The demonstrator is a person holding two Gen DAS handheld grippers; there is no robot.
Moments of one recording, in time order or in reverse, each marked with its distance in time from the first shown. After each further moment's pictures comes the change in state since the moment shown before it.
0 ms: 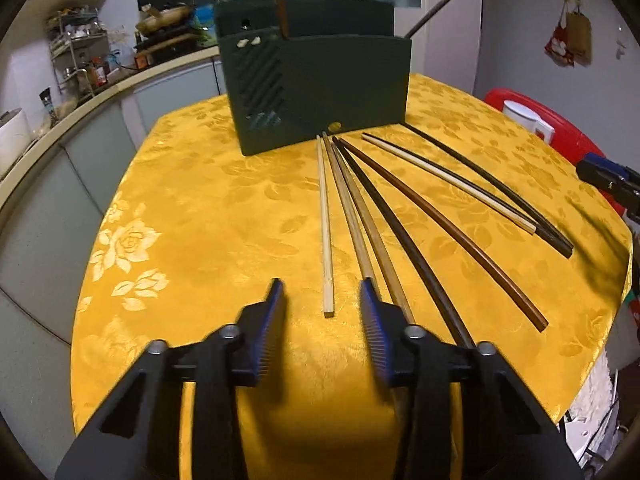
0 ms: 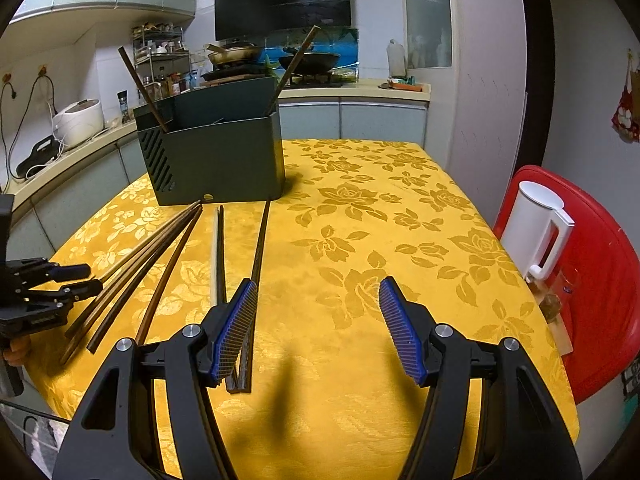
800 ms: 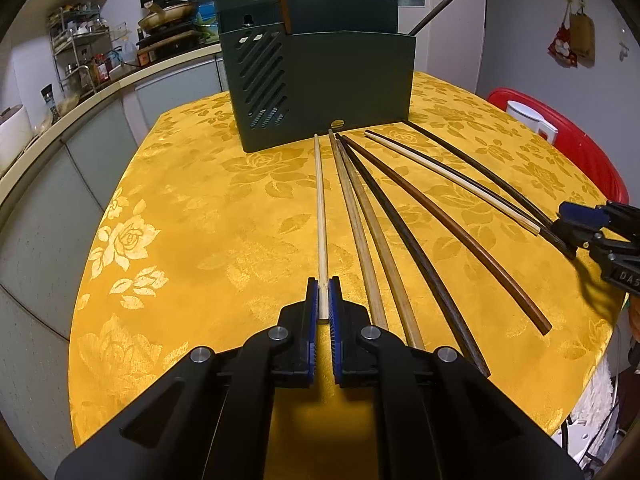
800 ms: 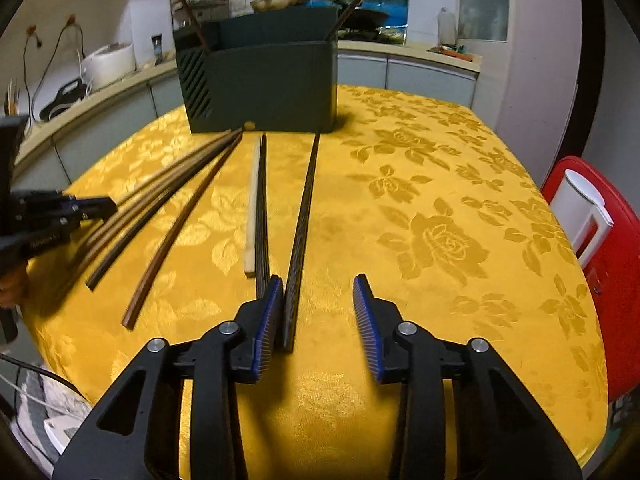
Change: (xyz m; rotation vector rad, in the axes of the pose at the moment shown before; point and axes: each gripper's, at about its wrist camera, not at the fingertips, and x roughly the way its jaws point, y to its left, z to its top) left arm 0.001 0.000 0.000 -0.013 0.000 0.009; right arm 0.032 0.032 -0.027 -0.125 0.177 0.097
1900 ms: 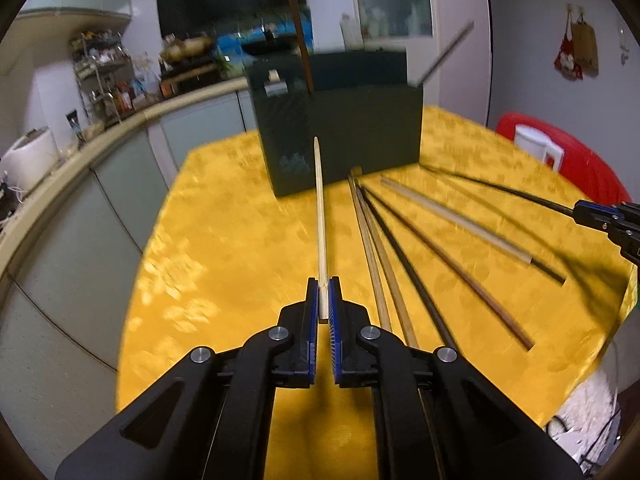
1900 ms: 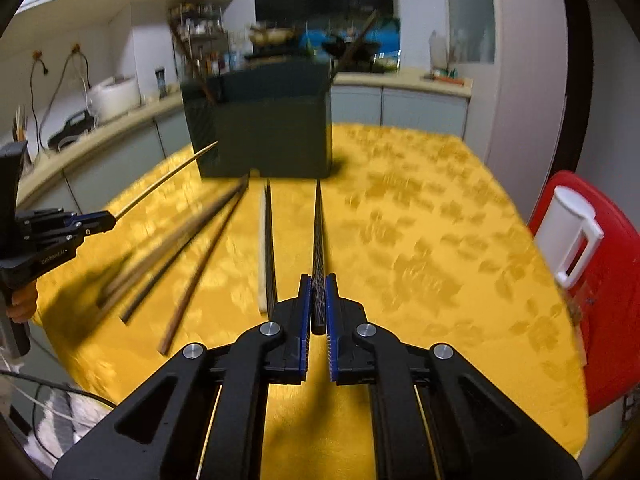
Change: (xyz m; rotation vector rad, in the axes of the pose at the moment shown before) left arm -0.048 0.003 0.013 0.004 -0.129 0.080; right arm -0.048 -0.010 0.016 0.043 -0.139 0.023
